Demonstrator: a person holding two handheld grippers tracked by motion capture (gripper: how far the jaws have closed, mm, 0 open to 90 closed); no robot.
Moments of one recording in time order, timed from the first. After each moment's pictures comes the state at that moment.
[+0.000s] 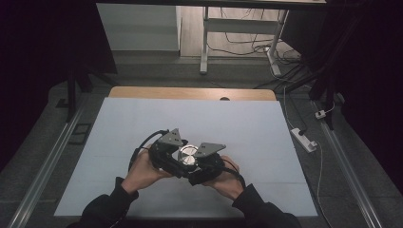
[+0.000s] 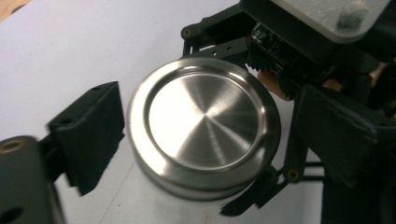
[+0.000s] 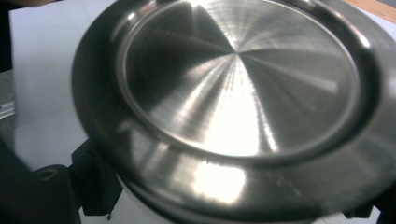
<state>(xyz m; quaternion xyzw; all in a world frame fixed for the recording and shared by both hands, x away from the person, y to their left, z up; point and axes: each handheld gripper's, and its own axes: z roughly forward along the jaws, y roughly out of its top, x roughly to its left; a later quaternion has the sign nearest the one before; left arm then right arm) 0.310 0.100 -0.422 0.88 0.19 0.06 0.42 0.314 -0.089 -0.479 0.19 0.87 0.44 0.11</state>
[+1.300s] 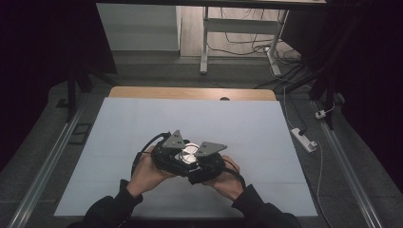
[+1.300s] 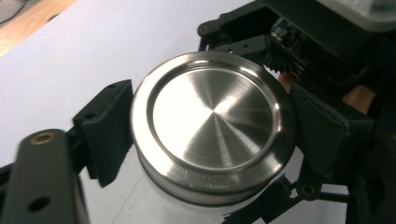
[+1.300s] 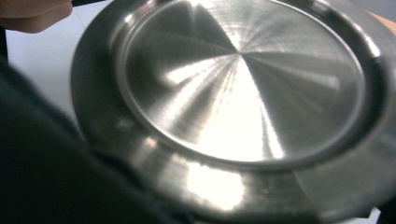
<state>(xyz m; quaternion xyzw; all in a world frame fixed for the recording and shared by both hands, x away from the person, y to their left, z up) 0.303 0.086 -0.425 0.88 0.22 0.10 0.42 0.312 -0.089 -0.475 0.20 0.87 0.44 0.12</state>
